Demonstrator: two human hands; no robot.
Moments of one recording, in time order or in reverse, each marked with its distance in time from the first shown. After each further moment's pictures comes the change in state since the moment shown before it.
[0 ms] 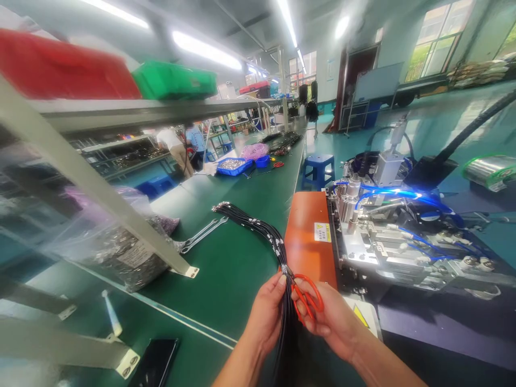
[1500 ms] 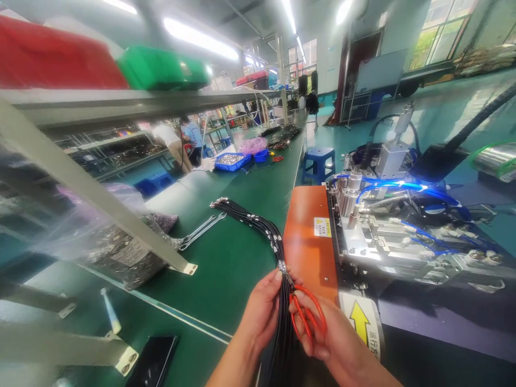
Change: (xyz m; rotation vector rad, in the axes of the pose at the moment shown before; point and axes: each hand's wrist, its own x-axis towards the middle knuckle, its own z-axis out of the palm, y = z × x) left_hand -0.003 0.006 -0.007 -0.038 0.005 -0.038; right_hand -0.020 0.025 0.007 0.076 -0.020 0.004
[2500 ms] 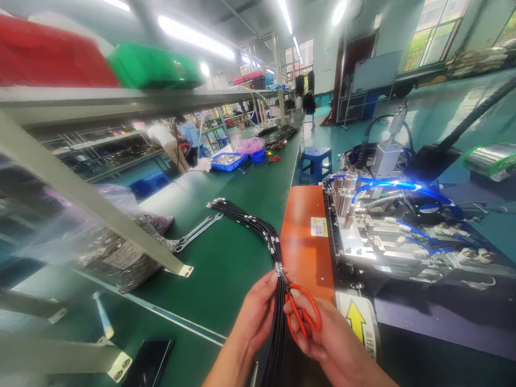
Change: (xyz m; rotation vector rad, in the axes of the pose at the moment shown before) left_hand -0.002 0.006 0.000 0.020 0.046 -0.063; right_hand -0.004 -0.005 0.008 0.015 0.040 -0.013
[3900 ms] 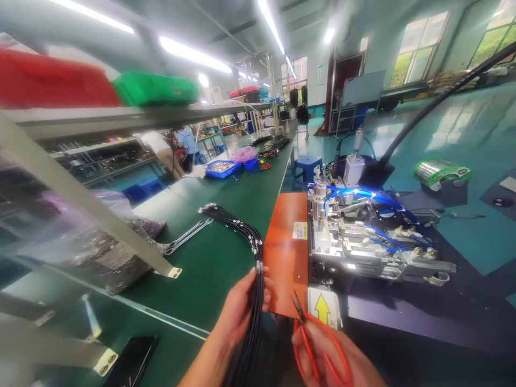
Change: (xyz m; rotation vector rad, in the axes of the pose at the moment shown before) left_hand -0.002 0.001 0.011 0.222 0.098 0.006; right_hand -0.059 0.011 -0.047 0.055 -0.012 0.032
